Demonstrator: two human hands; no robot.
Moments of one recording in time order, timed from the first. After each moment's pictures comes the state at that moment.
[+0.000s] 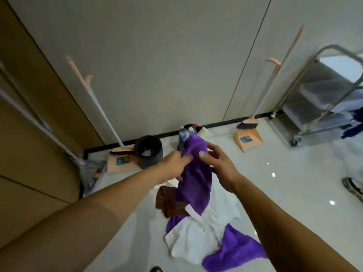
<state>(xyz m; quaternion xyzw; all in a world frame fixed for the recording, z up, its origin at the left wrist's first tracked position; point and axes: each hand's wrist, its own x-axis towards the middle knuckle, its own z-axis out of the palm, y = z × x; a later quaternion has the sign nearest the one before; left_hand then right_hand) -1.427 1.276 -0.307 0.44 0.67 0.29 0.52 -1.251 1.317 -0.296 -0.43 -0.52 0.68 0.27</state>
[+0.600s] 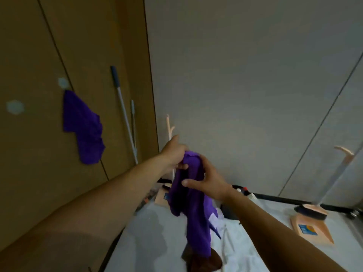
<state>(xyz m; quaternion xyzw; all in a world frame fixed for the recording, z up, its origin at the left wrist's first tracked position) -1.484 1.187 -0.104 0.24 0.70 0.59 0.33 -1.341 1.261 -0.158 -0.17 -0.83 0.50 0.18</state>
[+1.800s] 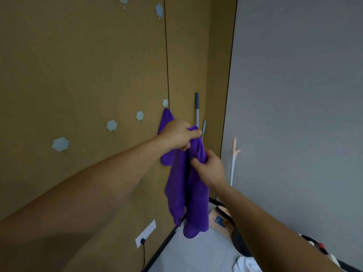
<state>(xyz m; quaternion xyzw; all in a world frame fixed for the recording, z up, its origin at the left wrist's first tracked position) -1.508 0.977 0.034 0.27 0.89 0.36 -0.04 -1.440 1.090 -0.076 -0.13 -0.84 0.47 0.25</state>
